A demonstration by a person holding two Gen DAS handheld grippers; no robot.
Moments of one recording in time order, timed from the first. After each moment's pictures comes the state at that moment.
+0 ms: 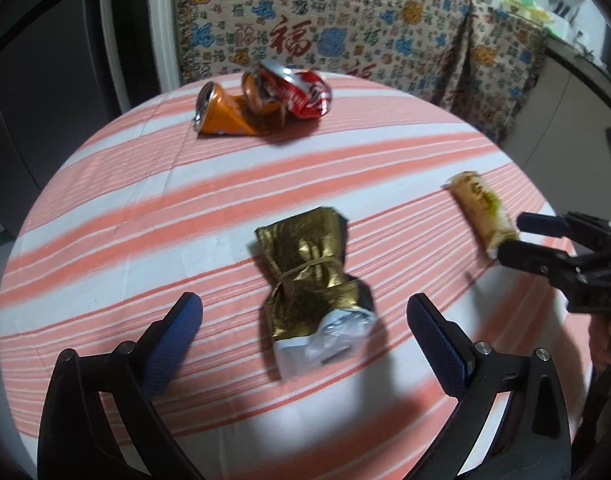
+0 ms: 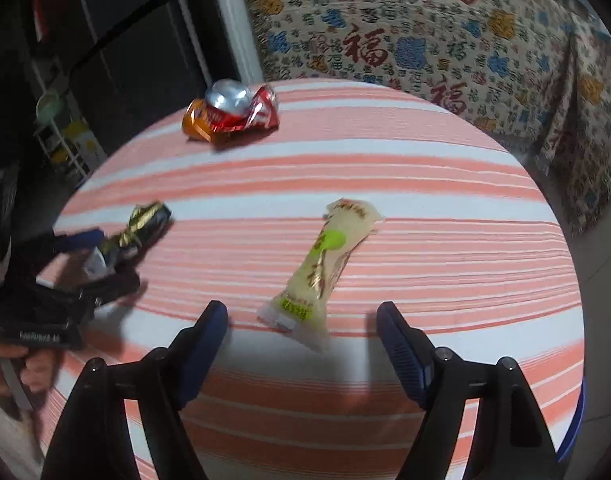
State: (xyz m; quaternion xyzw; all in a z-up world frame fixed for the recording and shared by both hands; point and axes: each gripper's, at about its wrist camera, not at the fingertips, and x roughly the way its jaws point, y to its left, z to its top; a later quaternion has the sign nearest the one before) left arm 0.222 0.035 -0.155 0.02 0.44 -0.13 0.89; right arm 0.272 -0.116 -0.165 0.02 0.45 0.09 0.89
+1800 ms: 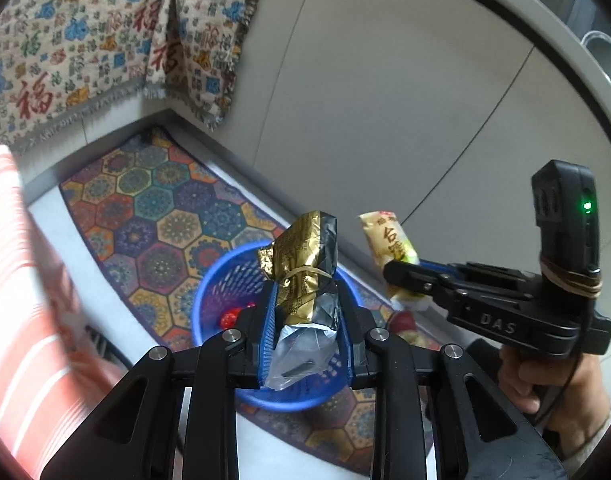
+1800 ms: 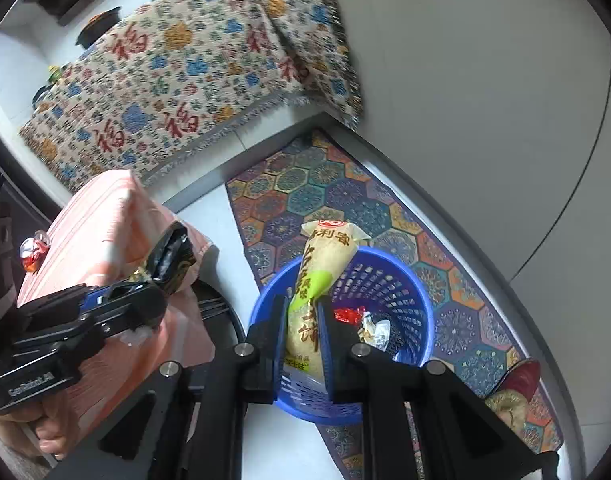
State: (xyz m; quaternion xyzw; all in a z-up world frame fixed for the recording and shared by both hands) left arm 0.197 -0.428 -0.180 0.05 0.45 -0.45 0.77; right arm 0.095 -0.522 -0.212 0.23 0.41 -0.15 0.87
